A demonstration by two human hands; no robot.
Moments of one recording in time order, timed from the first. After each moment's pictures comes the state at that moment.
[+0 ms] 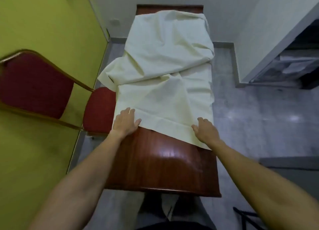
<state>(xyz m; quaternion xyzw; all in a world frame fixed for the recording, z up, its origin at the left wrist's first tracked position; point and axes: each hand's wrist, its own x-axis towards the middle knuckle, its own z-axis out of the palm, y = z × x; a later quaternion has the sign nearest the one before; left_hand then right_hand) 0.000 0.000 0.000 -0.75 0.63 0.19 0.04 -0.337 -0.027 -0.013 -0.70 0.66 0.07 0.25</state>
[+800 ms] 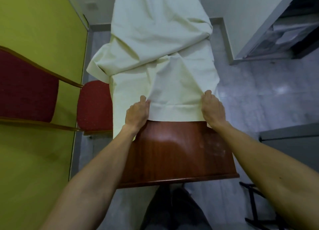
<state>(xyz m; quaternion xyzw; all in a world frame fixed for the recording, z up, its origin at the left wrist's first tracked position) -0.017 -0.009 -0.031 -0.70 0.69 0.16 -0.13 -0.302 -0.028 -0.027 -0.66 0.73 -0.11 0.13</state>
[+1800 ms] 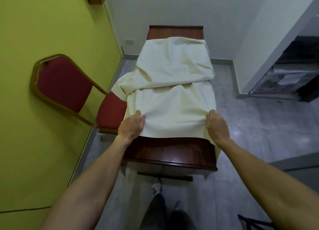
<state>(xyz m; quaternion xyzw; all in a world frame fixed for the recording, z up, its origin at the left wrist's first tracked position) -0.038 0.152 0.064 -0.74 0.66 0.08 -0.13 -0.372 0.083 0.037 -0.73 0.65 -0.18 0.13</state>
